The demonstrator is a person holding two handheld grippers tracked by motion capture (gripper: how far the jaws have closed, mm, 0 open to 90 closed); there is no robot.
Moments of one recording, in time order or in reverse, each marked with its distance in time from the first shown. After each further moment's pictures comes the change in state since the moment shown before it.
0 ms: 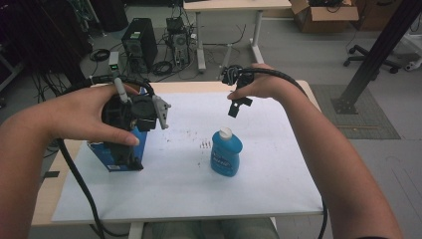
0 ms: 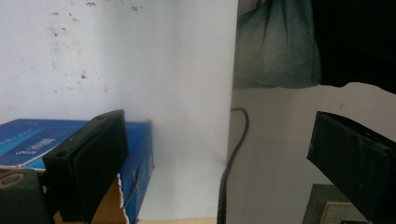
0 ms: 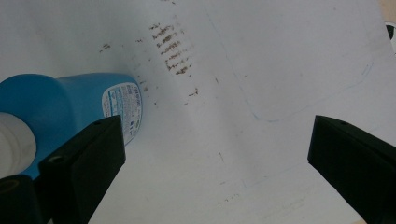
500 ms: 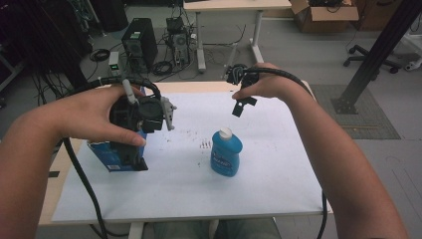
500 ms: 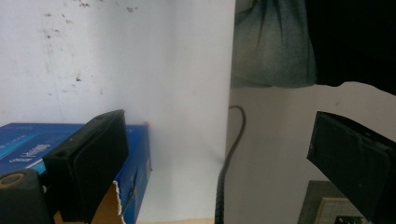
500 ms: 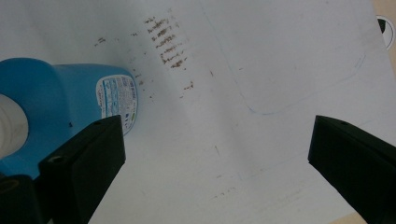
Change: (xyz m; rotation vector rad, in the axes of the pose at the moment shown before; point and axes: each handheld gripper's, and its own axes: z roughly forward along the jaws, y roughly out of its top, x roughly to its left) left arm 0.003 0.009 0.006 0.019 -0.020 0.002; right arm -0.003 -0.010 -0.004 -0.010 -0.011 0.003
